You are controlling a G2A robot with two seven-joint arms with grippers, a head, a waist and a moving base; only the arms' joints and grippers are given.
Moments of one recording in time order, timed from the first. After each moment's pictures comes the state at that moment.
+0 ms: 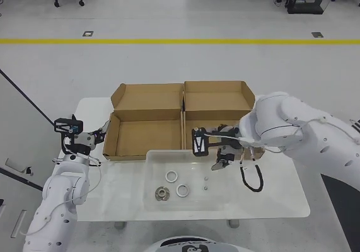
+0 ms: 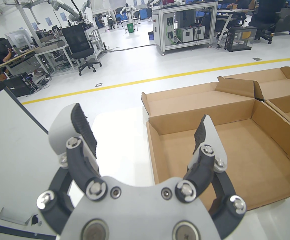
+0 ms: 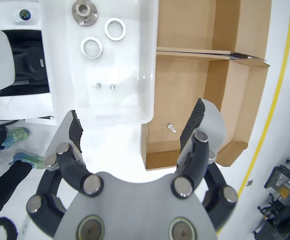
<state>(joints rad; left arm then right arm) 1.73 -1.15 -1.60 -1.80 1.33 0.00 0.00 -0.52 -0.77 0.47 -1.97 -0.38 -0.55 1.27</state>
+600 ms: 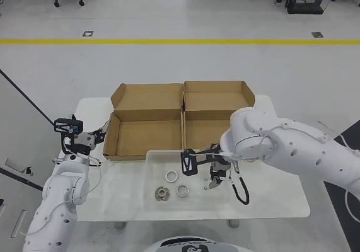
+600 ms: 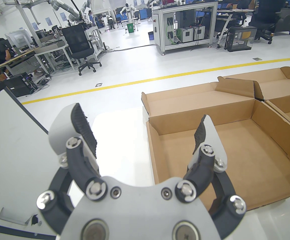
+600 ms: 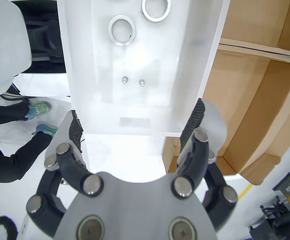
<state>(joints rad) 1.73 -1.15 -1.60 -1.80 1.33 0.00 0.00 -0.42 -0.87 0.22 -1.88 -0.33 -0.48 1.34</state>
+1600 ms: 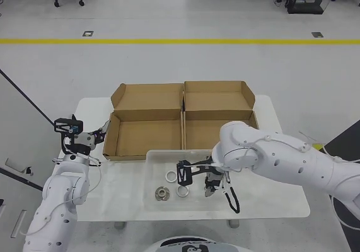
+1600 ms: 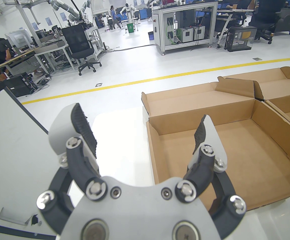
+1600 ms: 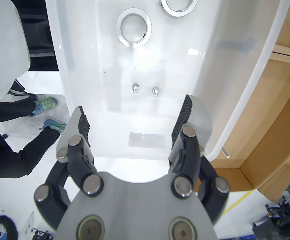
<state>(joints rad) 1.73 -1.15 -1.60 -1.80 1.33 0.00 0.00 -0.52 -0.93 0.20 -1.85 -0.42 -0.45 1.35</state>
